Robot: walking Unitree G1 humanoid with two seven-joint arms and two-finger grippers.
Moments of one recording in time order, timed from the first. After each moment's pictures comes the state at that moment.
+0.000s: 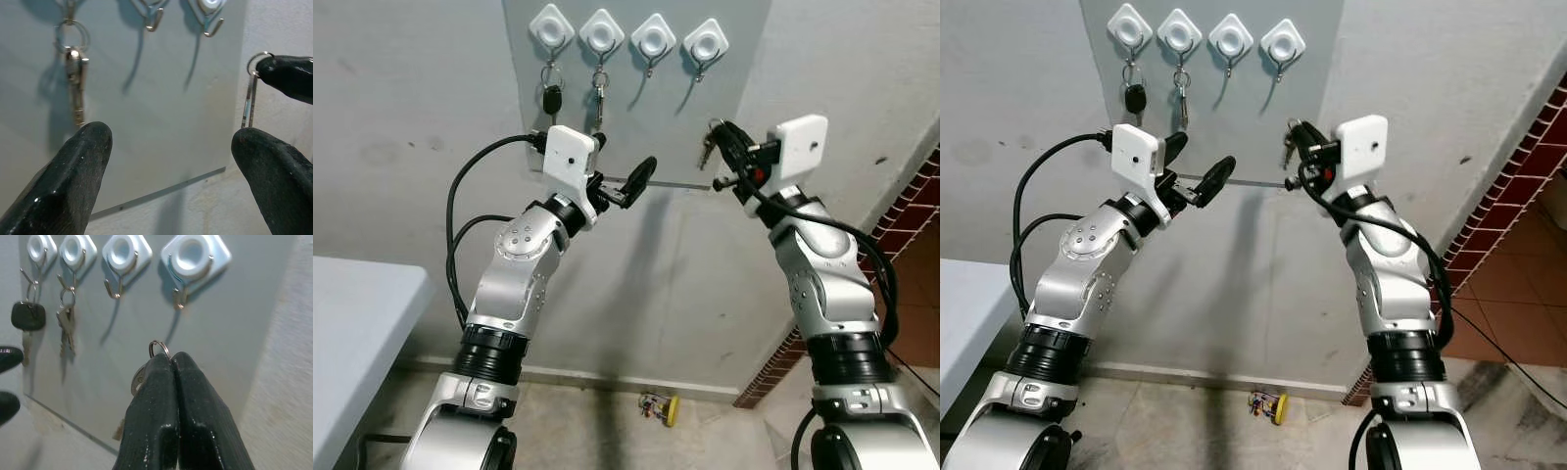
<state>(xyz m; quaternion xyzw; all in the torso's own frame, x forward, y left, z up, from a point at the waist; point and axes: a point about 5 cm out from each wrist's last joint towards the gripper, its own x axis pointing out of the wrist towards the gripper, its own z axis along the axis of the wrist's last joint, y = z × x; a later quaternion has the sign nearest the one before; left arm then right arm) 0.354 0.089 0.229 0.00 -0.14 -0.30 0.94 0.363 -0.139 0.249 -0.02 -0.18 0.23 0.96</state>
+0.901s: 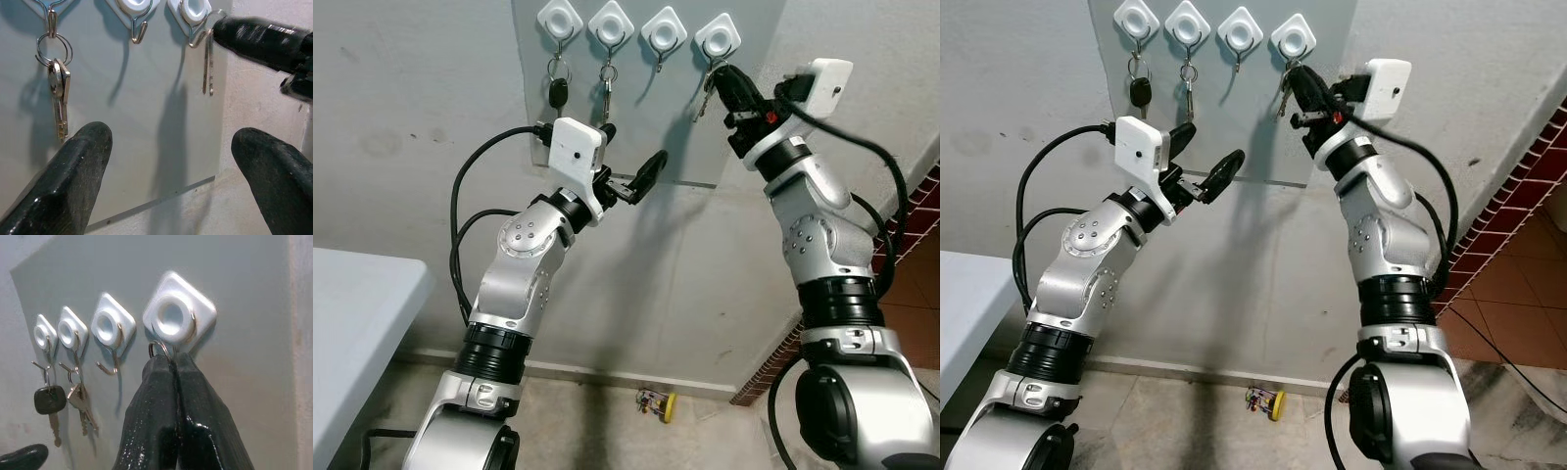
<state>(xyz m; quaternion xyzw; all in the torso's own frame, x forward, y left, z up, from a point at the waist) 0.349 0.079 0.239 0.01 -0.16 -0.32 0.93 0.386 -0.137 0.284 0.16 -0.18 0.26 0.94</state>
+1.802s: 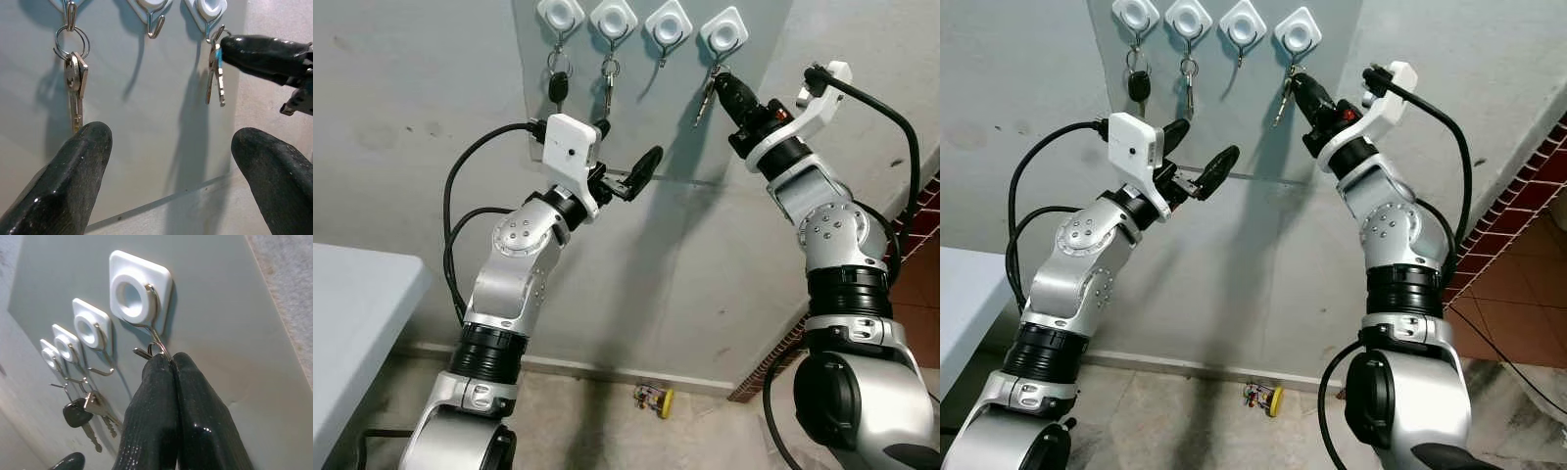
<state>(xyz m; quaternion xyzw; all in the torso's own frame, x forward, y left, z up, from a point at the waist) 0.349 0.084 0.242 0.01 -0.16 -0.31 0.94 0.385 -0.145 0.282 0.31 -0.12 0.28 0.90</state>
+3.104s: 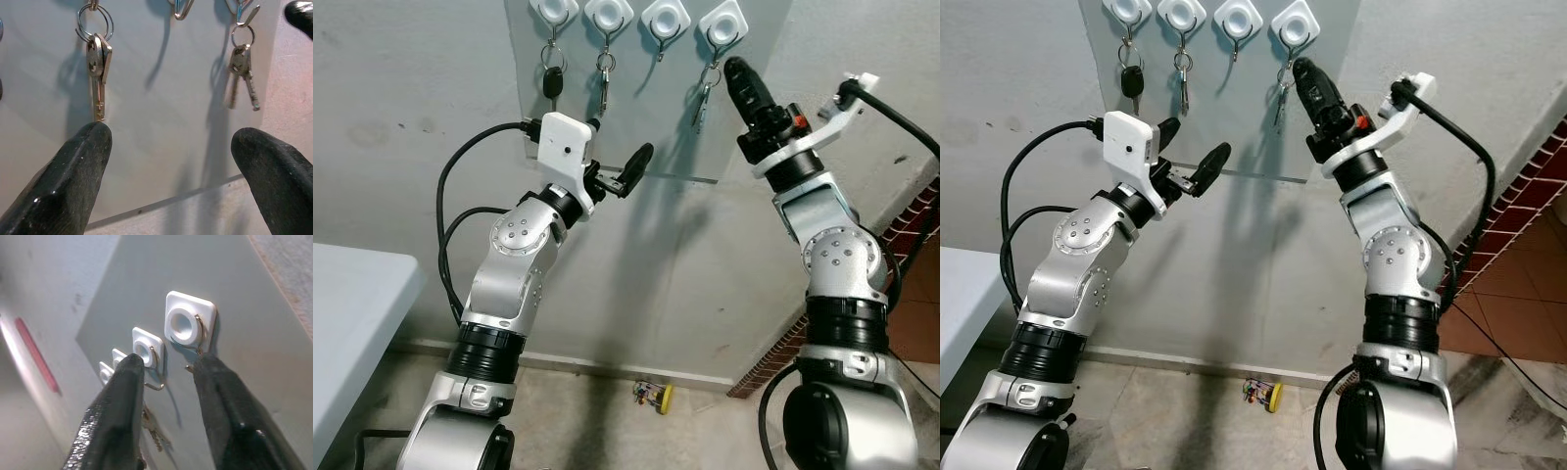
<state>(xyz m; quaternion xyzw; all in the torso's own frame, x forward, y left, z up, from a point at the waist) 0.351 0.090 0.243 0.02 -0.16 -0.27 0.95 0.355 -0.145 0.283 0.36 -0.21 0.34 0.84</state>
